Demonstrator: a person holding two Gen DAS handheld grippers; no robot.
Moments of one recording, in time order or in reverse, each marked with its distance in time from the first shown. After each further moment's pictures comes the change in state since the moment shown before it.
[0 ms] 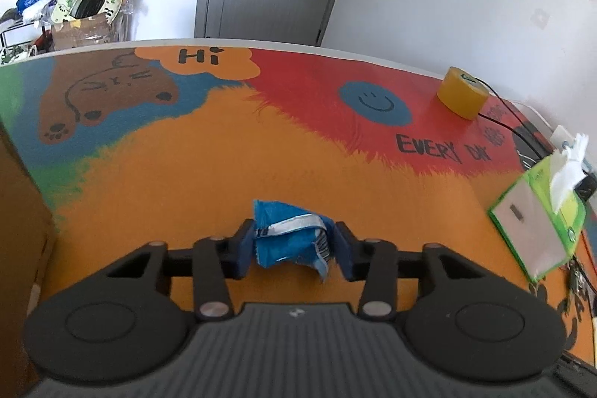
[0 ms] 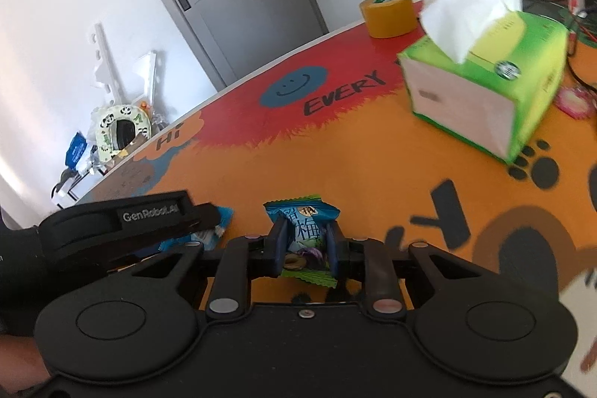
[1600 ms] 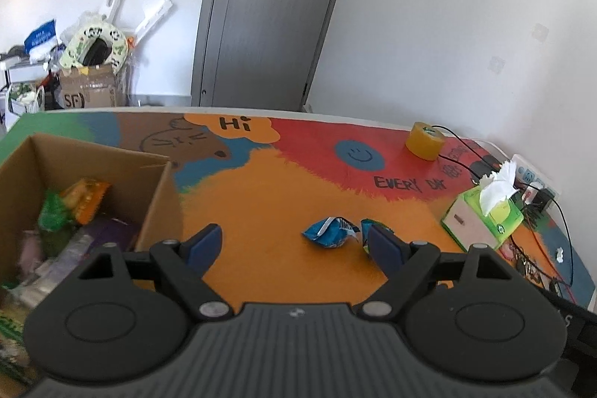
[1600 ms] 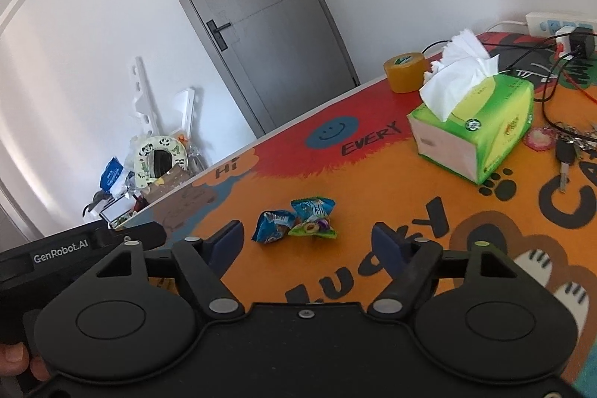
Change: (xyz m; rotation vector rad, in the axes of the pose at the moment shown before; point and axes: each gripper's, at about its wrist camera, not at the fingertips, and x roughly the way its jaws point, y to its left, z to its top) left arm -0.121 0.041 -0.010 0.030 -0.164 -0.048; right arm -0.069 0.008 0.003 -0.039 -0.119 0.093
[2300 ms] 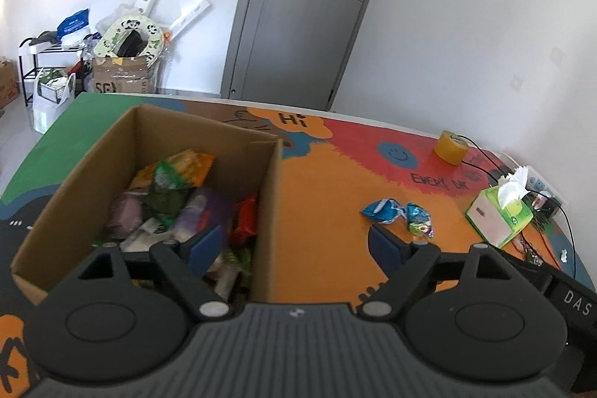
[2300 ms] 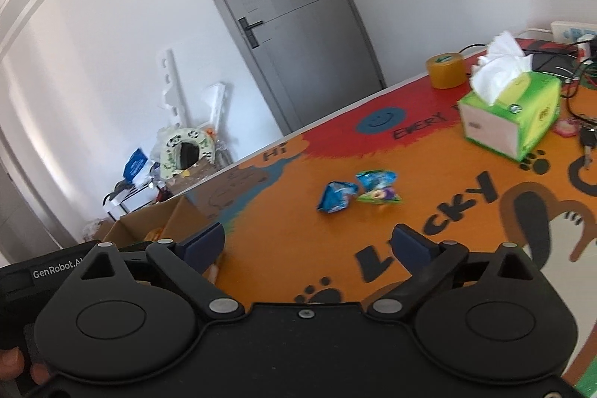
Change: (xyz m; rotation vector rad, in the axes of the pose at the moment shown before) left arm -0.069 0.065 -0.023 -0.054 -0.023 0.040; right arm -0.036 0.049 -0.036 -0.038 -0.037 0.043
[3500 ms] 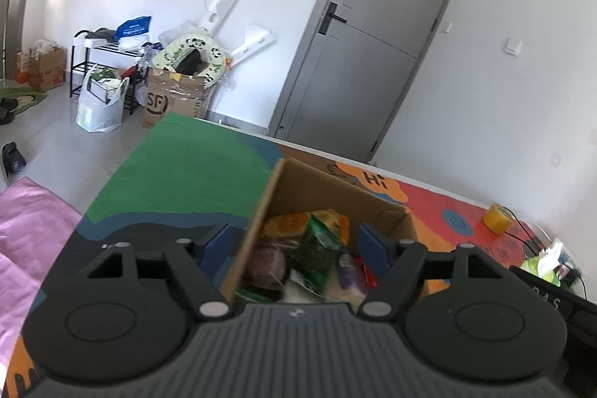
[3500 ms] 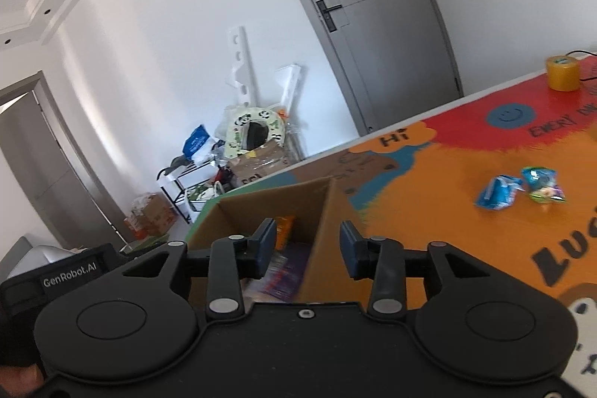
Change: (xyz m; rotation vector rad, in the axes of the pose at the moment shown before) left arm -0.038 0.122 0.019 -0.158 -0.131 0.076; right arm 0.046 0.123 -0.016 -0.096 0.039 0.179
